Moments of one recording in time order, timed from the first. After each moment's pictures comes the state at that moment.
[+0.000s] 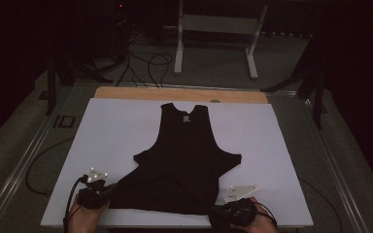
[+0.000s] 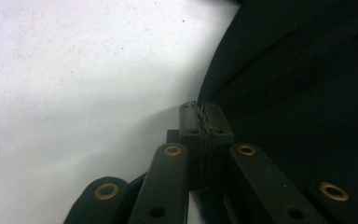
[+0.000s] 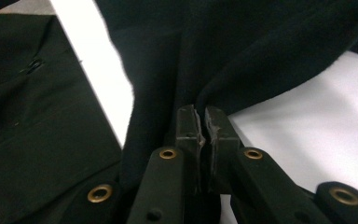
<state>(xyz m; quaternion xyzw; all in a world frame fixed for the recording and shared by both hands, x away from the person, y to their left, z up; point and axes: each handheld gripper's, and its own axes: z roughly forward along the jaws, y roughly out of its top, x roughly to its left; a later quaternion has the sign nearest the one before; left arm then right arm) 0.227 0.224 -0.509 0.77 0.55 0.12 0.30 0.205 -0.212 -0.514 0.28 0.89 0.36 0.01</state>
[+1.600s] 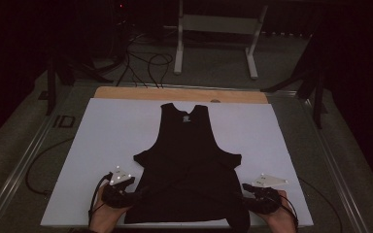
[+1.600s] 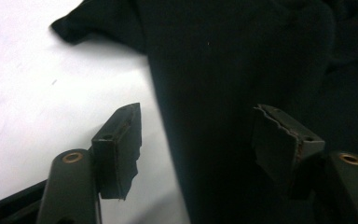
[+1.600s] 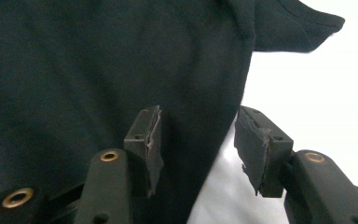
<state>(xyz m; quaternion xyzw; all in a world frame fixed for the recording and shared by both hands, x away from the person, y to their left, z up) 0.241 0.164 -0.519 0.80 0.46 0.12 0.37 0.225 -0.273 -0.505 0.41 0.83 0.35 0.14</state>
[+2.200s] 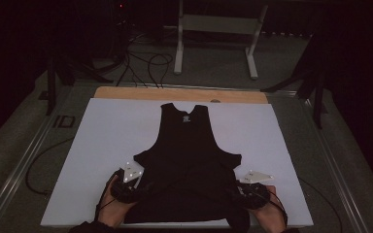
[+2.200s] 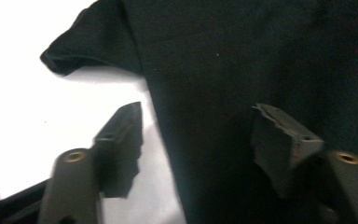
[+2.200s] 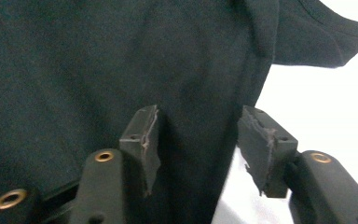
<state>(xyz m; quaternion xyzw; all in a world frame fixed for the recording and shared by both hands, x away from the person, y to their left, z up) 0.250 0.150 -0.523 0.81 0.44 0.16 0.34 0.240 -0.251 -0.516 0.41 0.84 0.33 0.14</state>
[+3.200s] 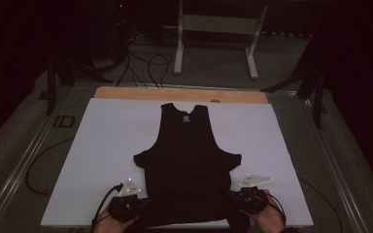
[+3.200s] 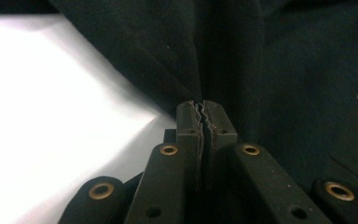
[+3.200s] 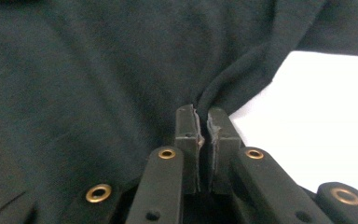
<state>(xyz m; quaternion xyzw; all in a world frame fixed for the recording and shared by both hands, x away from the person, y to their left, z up) 0.198 0.153 -0.515 0.84 0.41 0.03 0.36 0.228 -0.246 -0.515 0.38 0.85 0.35 0.07</state>
